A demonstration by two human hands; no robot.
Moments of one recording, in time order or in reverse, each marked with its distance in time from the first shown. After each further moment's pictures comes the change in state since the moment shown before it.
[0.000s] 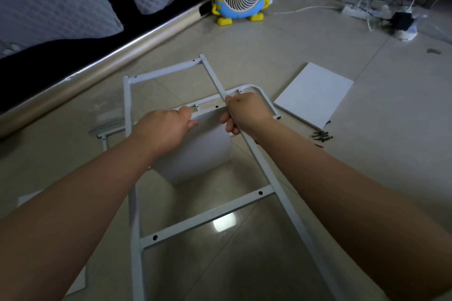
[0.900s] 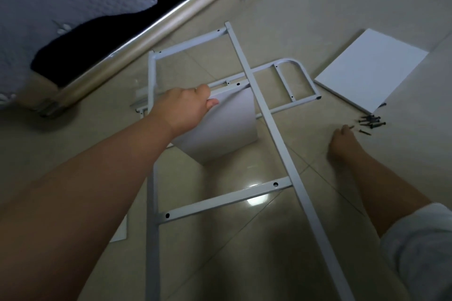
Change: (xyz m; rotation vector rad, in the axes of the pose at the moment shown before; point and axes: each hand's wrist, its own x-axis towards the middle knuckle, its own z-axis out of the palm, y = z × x) left_hand 0.004 0.005 -0.005 0.016 -0.100 -0.106; right_hand 0.098 0.252 -0.098 -1.019 0.032 0.271
